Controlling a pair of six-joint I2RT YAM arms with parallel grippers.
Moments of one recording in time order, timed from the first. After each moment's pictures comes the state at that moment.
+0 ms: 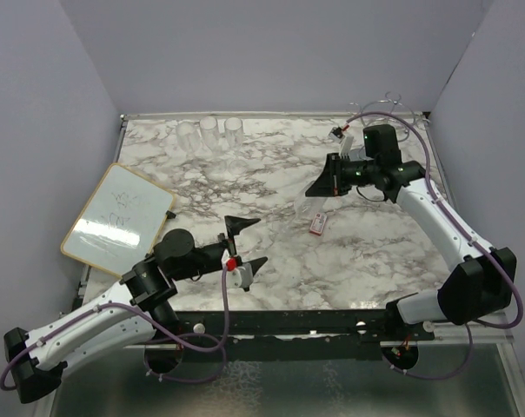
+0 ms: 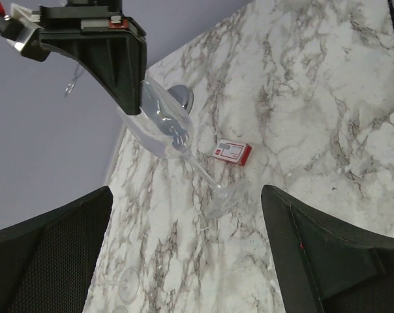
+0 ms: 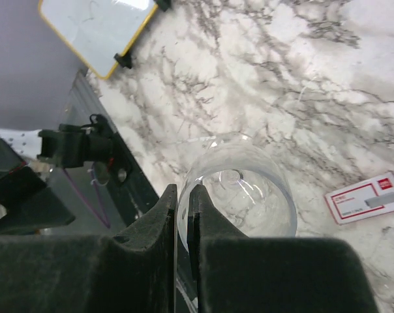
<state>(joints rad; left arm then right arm) -0.95 0.60 0.53 -0.06 0.35 0.74 0.31 1.40 1.23 -0.55 -0.83 0.25</state>
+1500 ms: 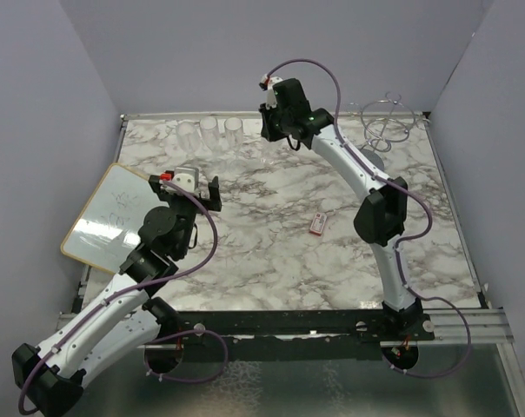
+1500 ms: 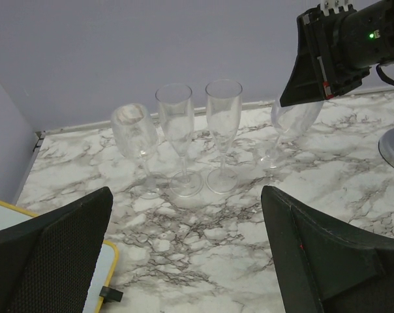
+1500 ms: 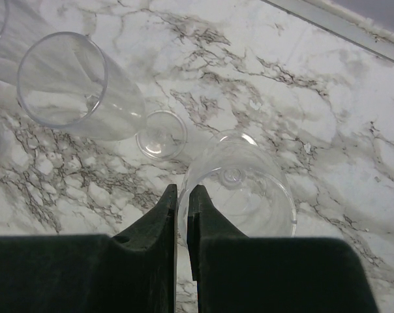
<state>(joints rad) -0.66 0.70 0.61 0.17 -0.52 0.07 0.58 2.24 2.28 -0.62 -0.03 0.10</state>
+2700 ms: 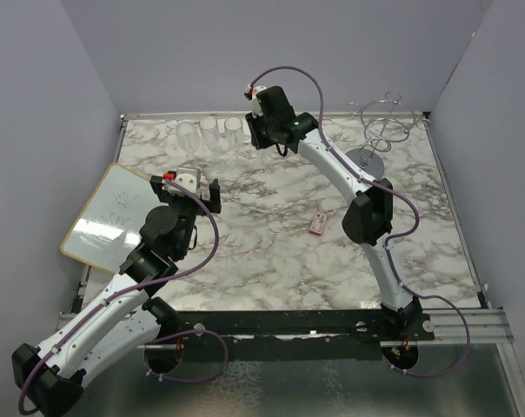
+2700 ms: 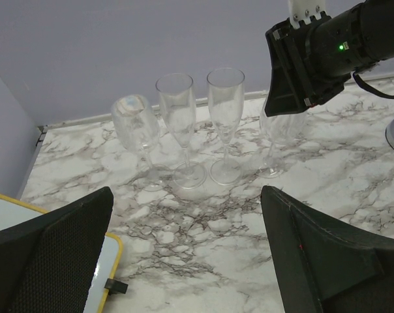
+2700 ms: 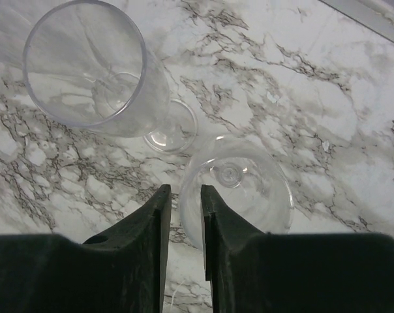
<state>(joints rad) -0.65 0.70 0.61 0.13 -0.52 0.08 0.64 2.35 2.40 -0.72 0.04 0.07</state>
